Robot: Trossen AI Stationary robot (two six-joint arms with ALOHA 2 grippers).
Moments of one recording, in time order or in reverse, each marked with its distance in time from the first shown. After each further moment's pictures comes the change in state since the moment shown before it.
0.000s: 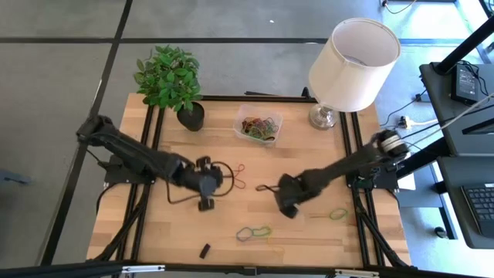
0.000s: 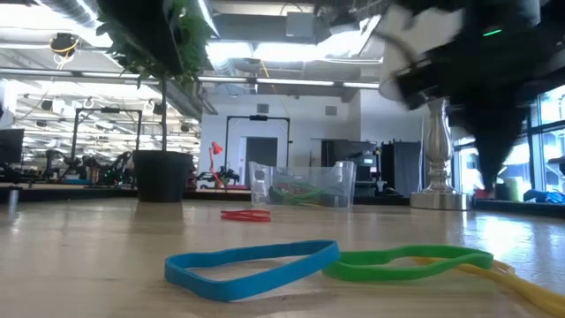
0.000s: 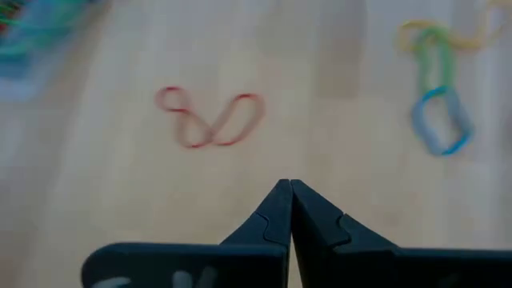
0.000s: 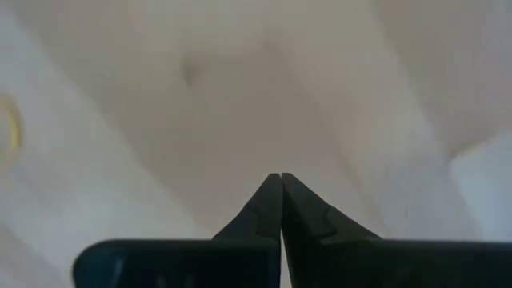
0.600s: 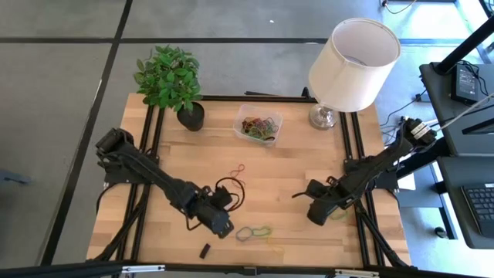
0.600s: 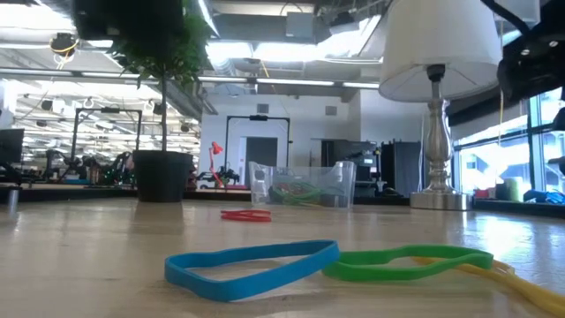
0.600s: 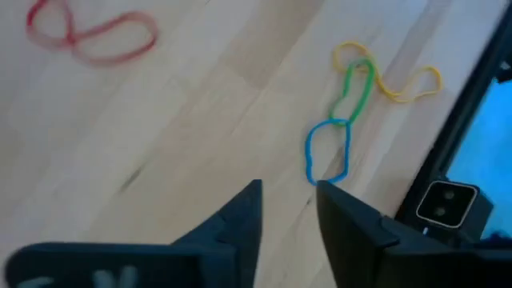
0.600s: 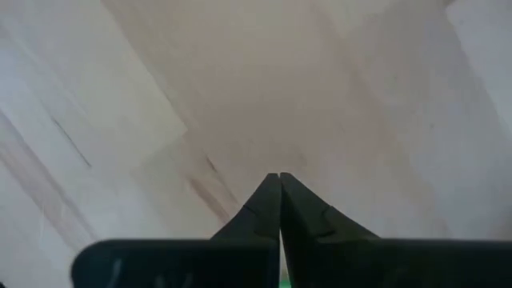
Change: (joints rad) left arm -0.179 0.304 0.261 -0.014 0.003 -0.679; right arm 0.263 -0.367 -0.374 0.134 0.039 0.245
